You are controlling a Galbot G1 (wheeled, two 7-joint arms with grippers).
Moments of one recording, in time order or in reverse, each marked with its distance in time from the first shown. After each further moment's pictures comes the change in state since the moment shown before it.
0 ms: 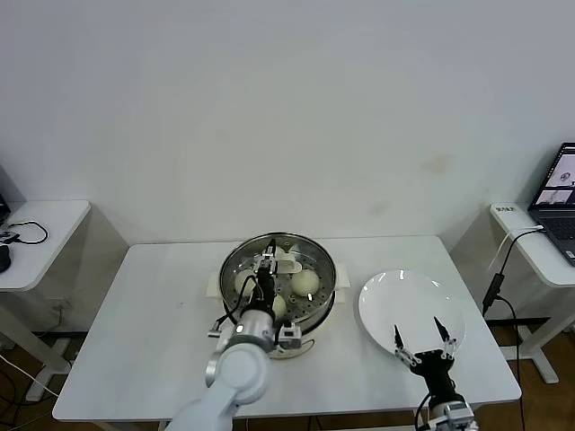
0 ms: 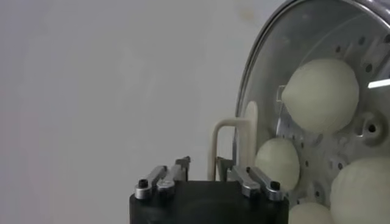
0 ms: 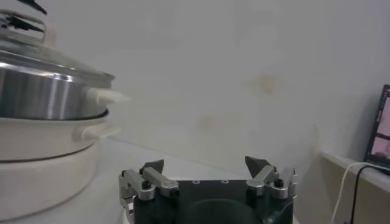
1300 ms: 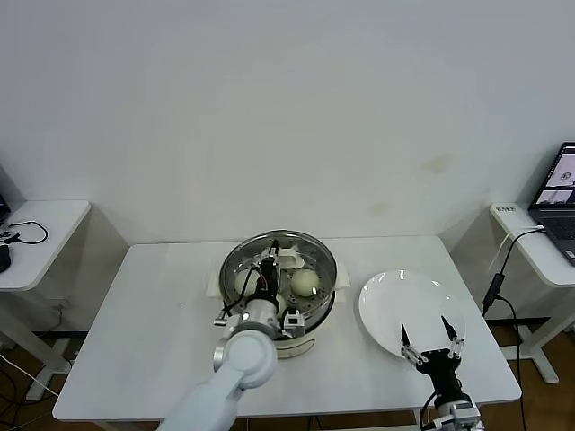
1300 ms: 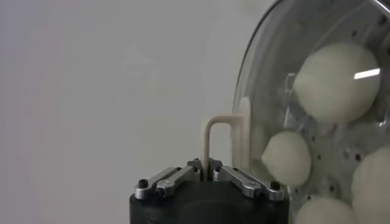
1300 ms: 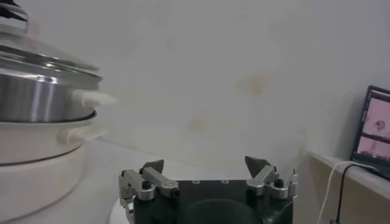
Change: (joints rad) left arm -0.101 -0.018 0.041 0.093 -0.015 0.039 0.027; right arm 0.003 0.003 0.023 0.003 0.008 0.001 0.004
